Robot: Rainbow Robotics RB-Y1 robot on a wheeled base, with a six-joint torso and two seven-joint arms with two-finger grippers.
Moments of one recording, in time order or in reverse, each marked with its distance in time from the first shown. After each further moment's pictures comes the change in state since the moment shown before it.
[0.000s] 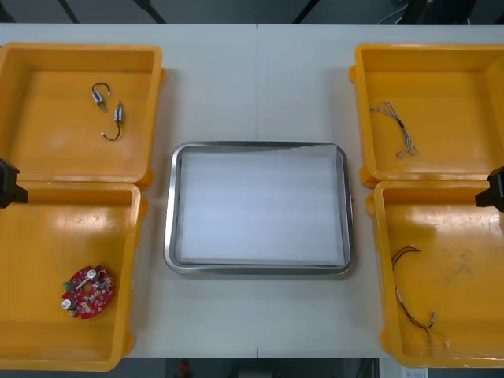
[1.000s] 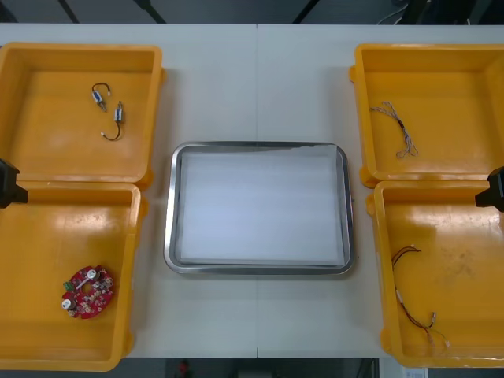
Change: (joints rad) right arm 0.000 0.000 0.000 0.000 0.000 0.000 0.000; left arm 0.000 0.000 0.000 0.000 0.000 0.000 0.000
